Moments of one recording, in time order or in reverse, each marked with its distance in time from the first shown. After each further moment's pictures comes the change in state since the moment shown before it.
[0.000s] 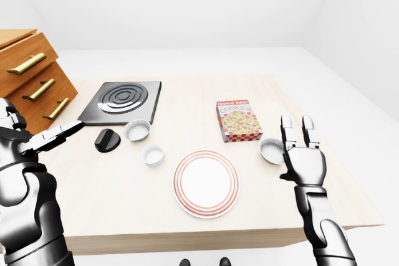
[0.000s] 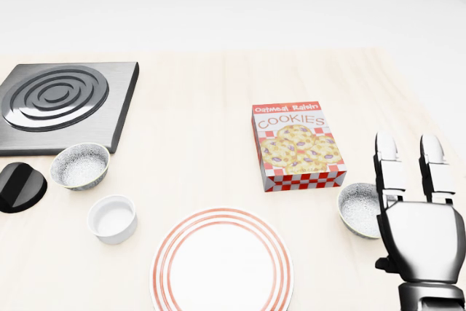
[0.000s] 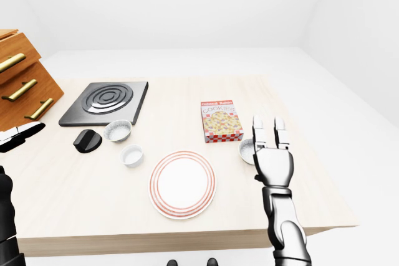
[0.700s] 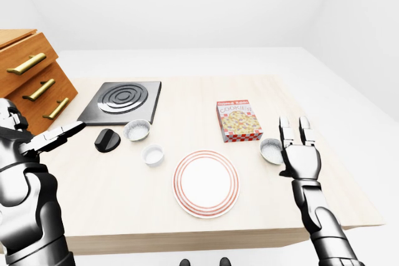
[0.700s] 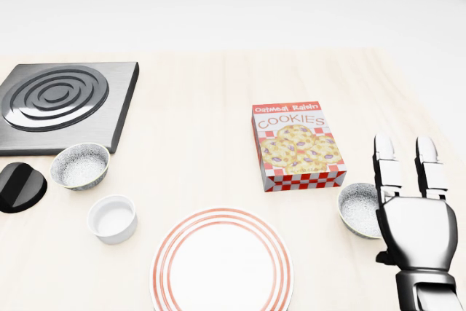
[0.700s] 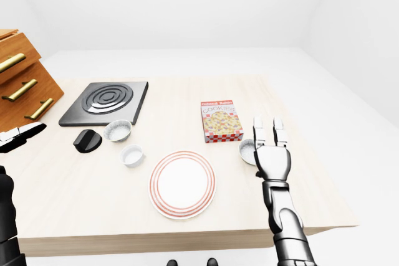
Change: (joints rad) left arm 0.004 -0.006 -0.002 -0.004 0.000 0.000 -0.003; right arm -0.128 -0.068 0.026 0.280 0.033 0.000 -0.126
